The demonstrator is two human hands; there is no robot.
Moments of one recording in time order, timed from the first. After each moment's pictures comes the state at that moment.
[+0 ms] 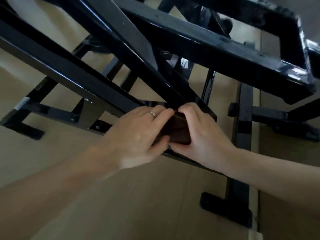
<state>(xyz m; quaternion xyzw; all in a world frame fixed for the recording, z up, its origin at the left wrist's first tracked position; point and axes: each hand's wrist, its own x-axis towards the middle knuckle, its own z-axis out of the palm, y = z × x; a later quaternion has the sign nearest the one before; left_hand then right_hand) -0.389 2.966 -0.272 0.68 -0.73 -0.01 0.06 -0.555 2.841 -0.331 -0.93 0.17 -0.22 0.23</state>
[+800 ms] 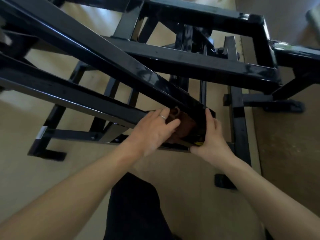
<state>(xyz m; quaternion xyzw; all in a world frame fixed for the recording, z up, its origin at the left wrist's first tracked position) -0.351 2.949 -0.254 0.60 -0.79 0.05 -0.07 -0.568 2.890 -0.330 -0.73 0.46 -0.14 0.48</state>
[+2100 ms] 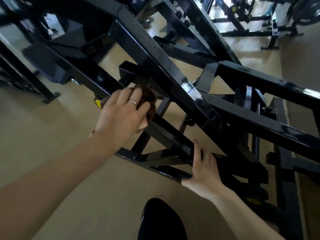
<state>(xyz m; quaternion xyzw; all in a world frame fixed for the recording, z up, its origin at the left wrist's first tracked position) -0.175 3.046 -0.075 0.73 -0.58 0.33 -0.14 -0.394 2.940 -0.253 -0.88 0.37 -0.03 0.31</state>
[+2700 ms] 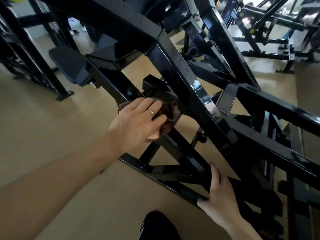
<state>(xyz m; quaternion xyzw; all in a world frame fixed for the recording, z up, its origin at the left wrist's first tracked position) -0.137 3.054 -0.054 0.67 -0.64 0.35 -0.10 -0.397 2.935 -0.249 -0.86 0.39 -0.04 0.33</state>
